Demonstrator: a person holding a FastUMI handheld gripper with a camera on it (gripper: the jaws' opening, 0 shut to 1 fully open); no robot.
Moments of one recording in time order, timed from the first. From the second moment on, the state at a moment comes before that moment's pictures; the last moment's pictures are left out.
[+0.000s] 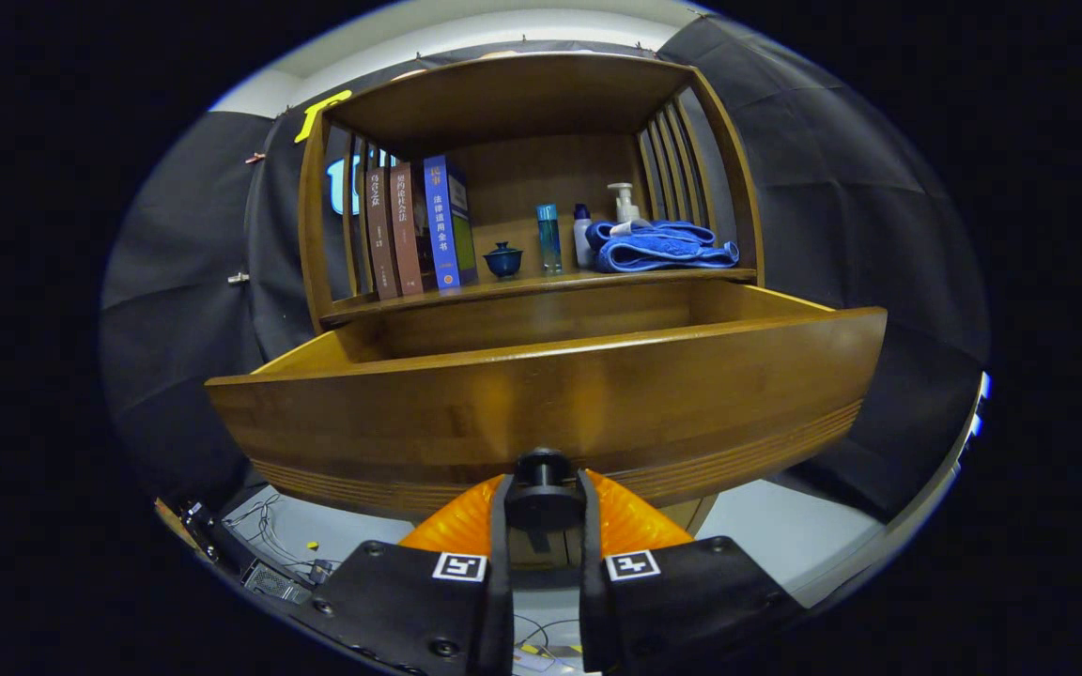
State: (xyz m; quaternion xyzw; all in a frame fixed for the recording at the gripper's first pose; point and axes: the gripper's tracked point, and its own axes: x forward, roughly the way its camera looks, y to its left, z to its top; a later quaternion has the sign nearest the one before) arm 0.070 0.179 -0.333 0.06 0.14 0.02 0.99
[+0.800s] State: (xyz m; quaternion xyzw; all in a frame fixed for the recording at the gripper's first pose) arm 0.056 0.170 -0.267 0.04 0.10 0.04 0.99
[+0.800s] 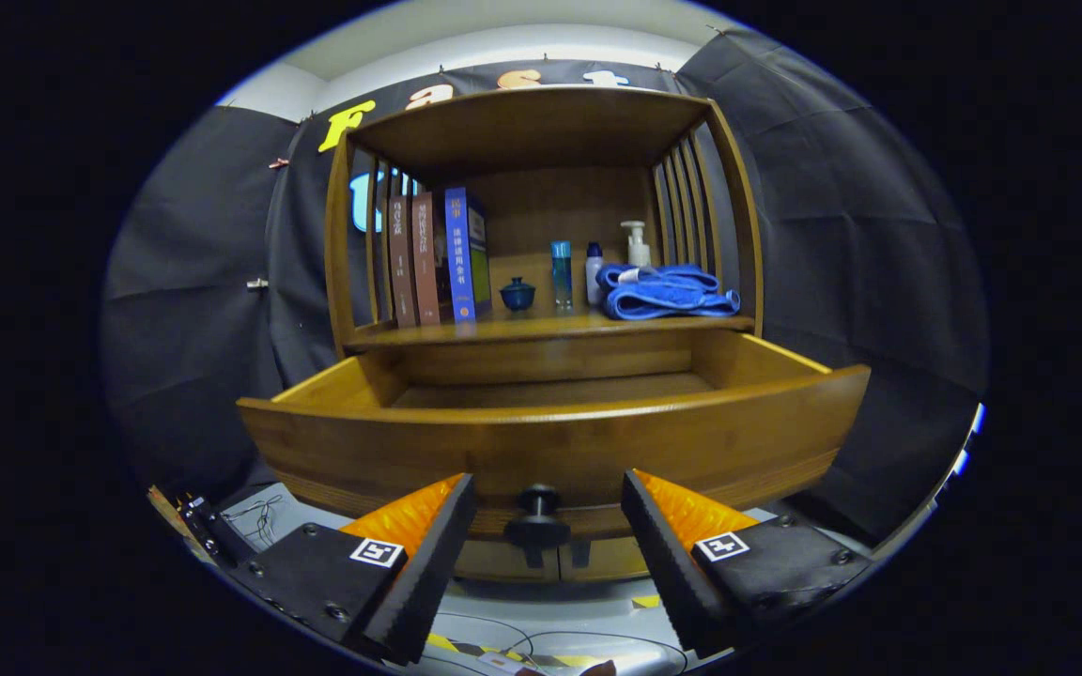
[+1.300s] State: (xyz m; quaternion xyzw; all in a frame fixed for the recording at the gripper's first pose) arm 0.118 0.172 -0.173 0.07 0.18 0.08 0.98
